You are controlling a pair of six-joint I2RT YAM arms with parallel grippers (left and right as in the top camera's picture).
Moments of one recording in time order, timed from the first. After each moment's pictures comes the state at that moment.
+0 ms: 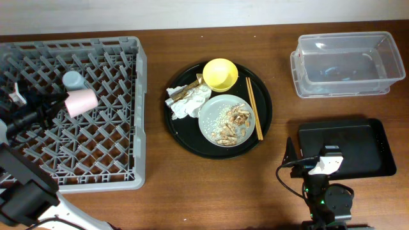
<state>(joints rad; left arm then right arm) 0.74 2.07 1.60 -0.94 1.20 -0.13 0.03 0.01 0.01 -0.07 0.03 0.08</state>
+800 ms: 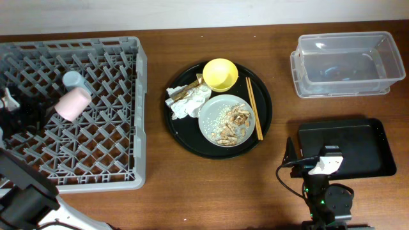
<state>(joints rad) 0.76 2.03 1.57 -0.84 0.91 -0.23 0.03 0.01 0.01 -0.07 0.03 0.08</state>
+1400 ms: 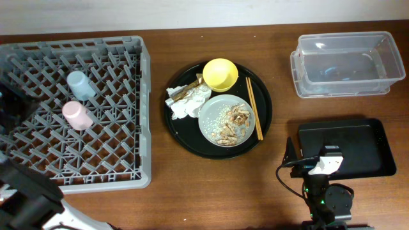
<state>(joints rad) 0.73 1.97 1.90 -1.23 0.59 -0.22 0.03 0.01 0.01 -0.07 0.03 0.08</state>
